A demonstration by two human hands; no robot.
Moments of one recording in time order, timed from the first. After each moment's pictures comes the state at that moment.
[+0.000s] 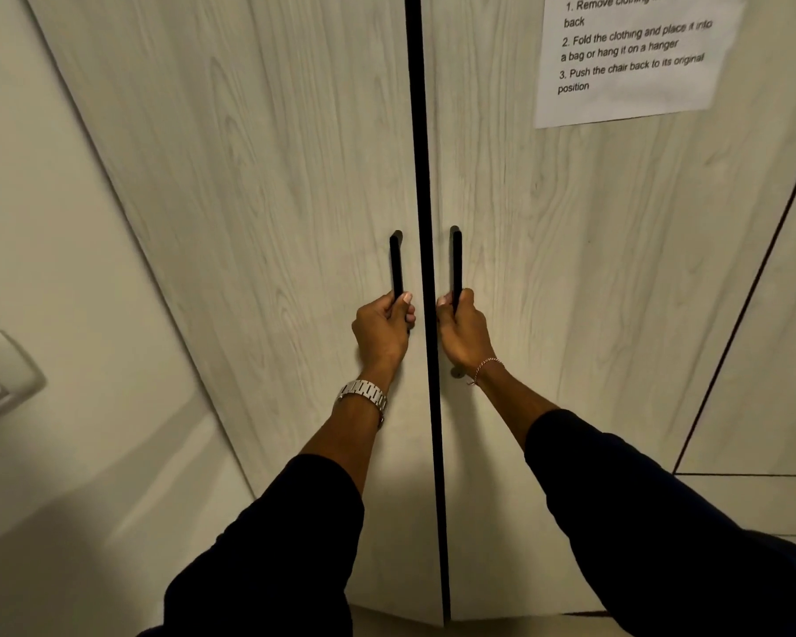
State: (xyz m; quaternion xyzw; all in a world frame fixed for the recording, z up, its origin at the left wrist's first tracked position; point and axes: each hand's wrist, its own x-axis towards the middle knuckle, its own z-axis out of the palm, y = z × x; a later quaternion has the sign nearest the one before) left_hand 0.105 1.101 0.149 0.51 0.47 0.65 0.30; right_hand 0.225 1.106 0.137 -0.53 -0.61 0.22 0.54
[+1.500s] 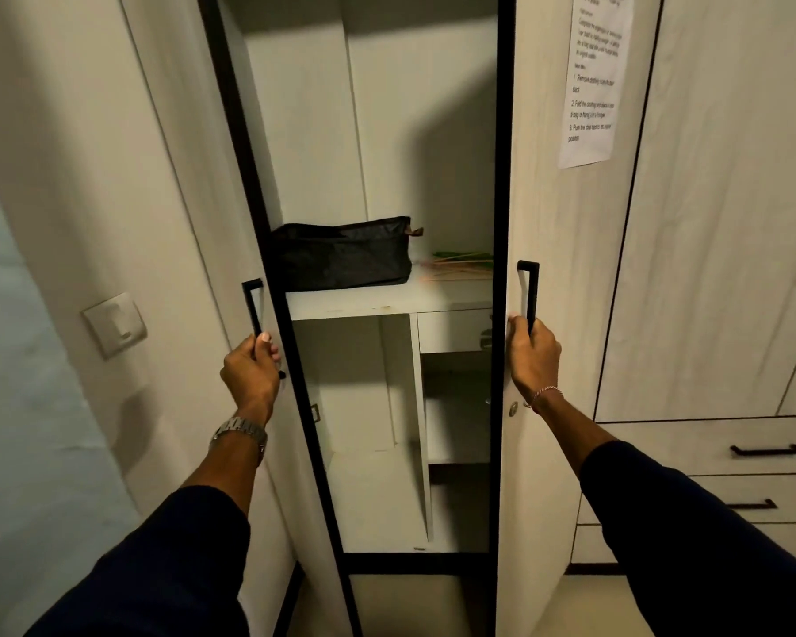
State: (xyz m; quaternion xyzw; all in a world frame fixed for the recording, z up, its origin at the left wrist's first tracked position) left_hand -0.040 0.847 0.146 0.43 0.58 0.67 0.14; right_hand 0.324 0.828 0.146 -0.54 -0.44 0.21 0.68
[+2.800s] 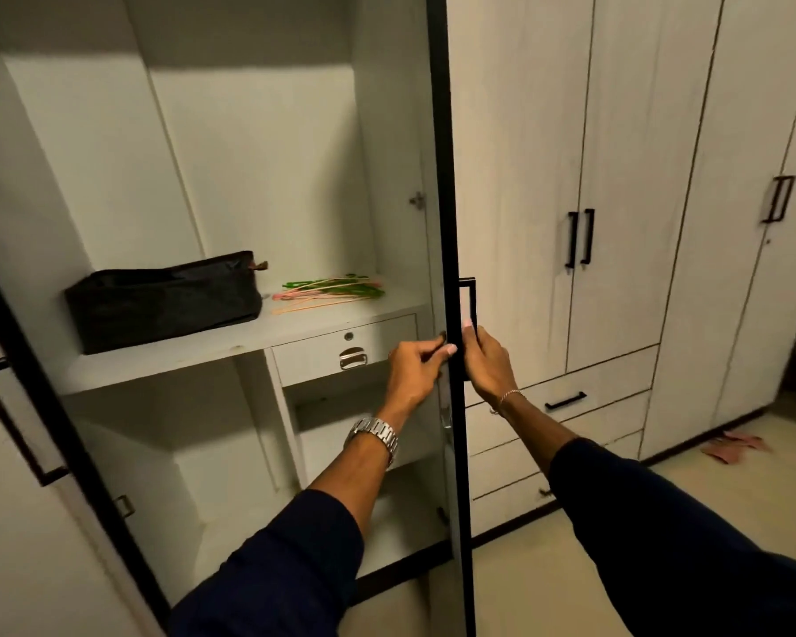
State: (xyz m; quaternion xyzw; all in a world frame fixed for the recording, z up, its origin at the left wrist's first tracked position) left_hand 0.336 0.766 0.163 0.76 0.31 0.43 0.39; right_hand 0.456 0.719 0.154 -0.63 -0.44 0.15 0.62
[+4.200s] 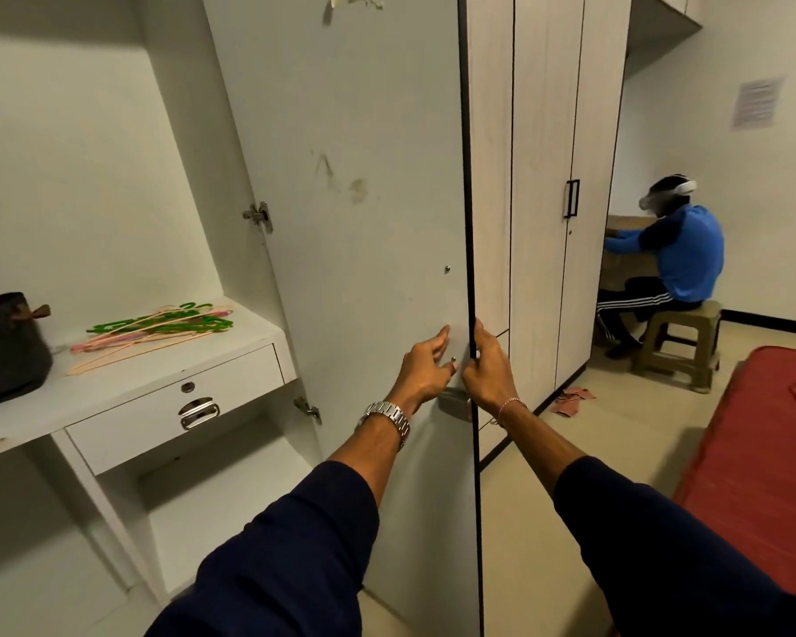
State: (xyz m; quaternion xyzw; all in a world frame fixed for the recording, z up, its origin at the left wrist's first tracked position) left_hand 0.562 0.753 0.158 0.84 0.19 0.21 0.45; right_hand 0.641 0.659 0.133 -0.75 -0.36 -0.03 0.56
